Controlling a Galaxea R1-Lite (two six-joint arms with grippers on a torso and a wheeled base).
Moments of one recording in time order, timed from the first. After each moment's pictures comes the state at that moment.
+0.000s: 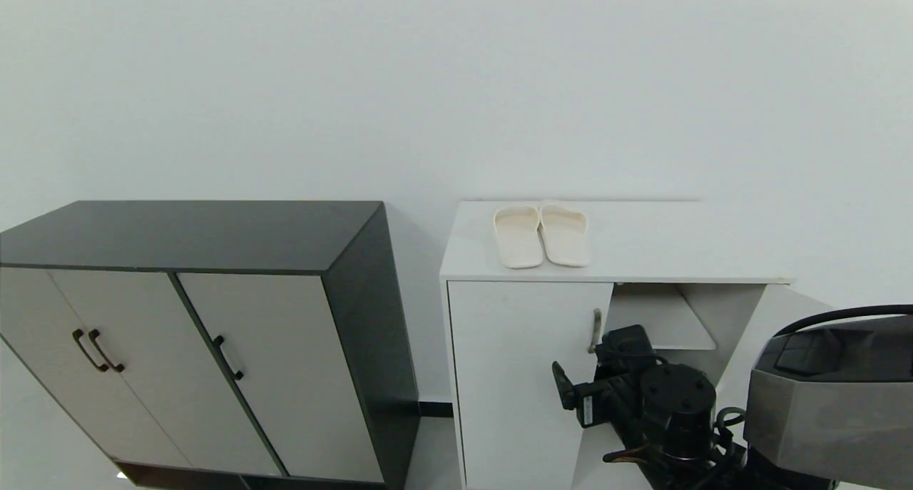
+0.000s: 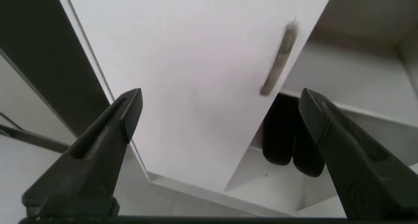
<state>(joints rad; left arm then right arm) 0.00 0.00 0.00 0.00 -0.04 0.00 0.75 2.20 -0.44 -1.57 -0.53 0.05</state>
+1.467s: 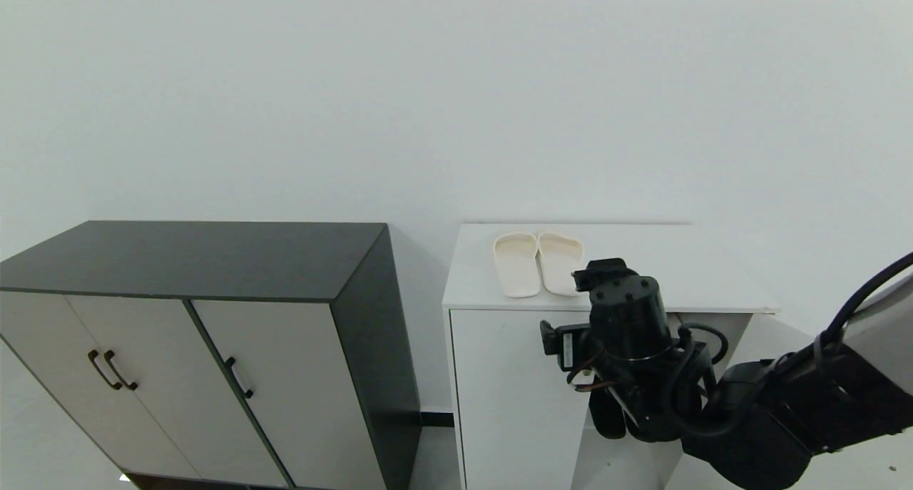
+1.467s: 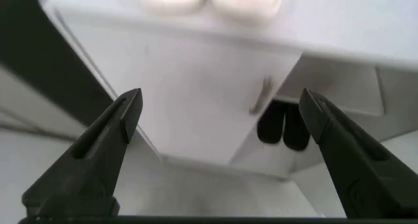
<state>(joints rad) 0.00 0.00 0.00 0.00 -0.04 0.01 0.76 1.96 -0.86 -0.71 -0.60 0.25</state>
